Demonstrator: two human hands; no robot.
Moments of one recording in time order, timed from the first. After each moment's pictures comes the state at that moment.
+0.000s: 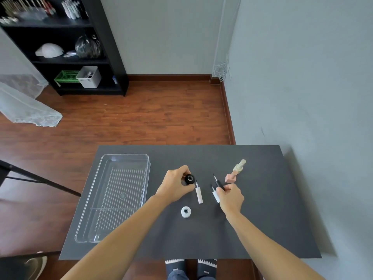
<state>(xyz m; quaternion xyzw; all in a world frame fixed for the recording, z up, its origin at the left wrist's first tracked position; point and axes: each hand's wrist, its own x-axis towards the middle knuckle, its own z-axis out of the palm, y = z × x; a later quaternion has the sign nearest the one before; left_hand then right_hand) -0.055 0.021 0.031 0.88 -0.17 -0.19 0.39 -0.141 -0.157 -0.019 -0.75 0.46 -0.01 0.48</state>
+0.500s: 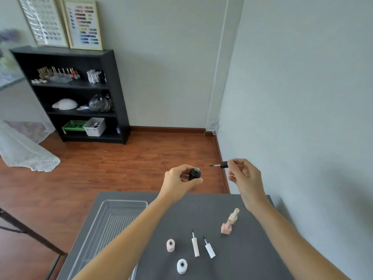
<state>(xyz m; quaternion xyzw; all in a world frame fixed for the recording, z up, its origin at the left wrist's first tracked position) -0.004 -0.005 0.167 0.81 -0.17 -0.07 0.56 -0.083 -0.196 0.205 -0.69 0.18 -0.21 0.67</state>
